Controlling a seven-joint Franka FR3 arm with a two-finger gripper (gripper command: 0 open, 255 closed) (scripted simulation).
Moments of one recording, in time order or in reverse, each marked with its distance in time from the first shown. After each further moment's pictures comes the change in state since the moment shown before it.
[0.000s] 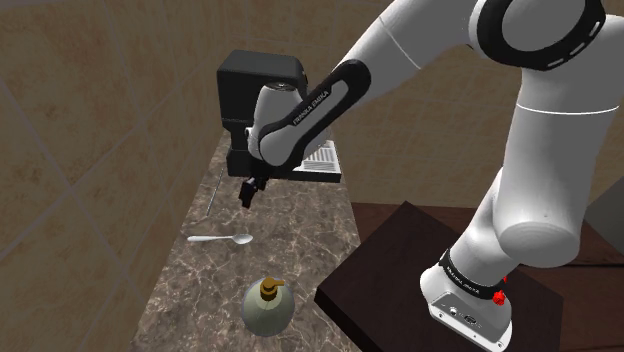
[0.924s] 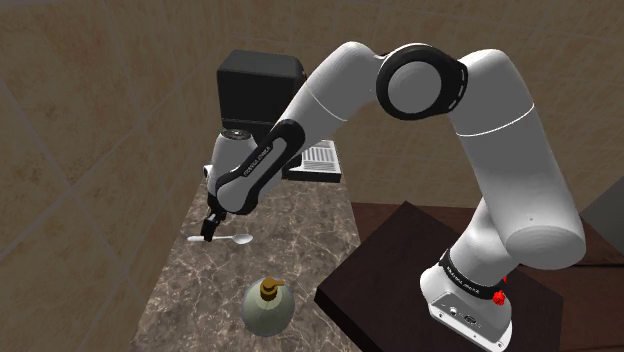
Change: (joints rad) arm 0.089 0.459 0.026 0.397 -0.061 0.100 -0.051
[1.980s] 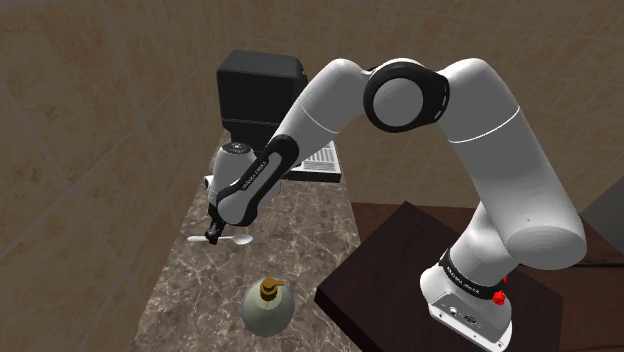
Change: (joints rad) arm 0.011 0.086 -0.006 0.041 -0.005 0.046 -0.004
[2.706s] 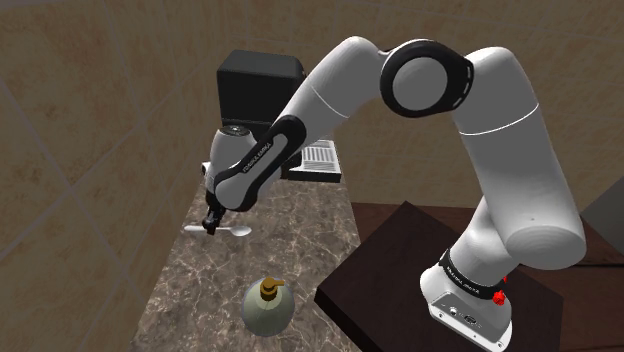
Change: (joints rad) arm -0.007 -0.111 0.007 -0.046 0.006 -0.063 0.011
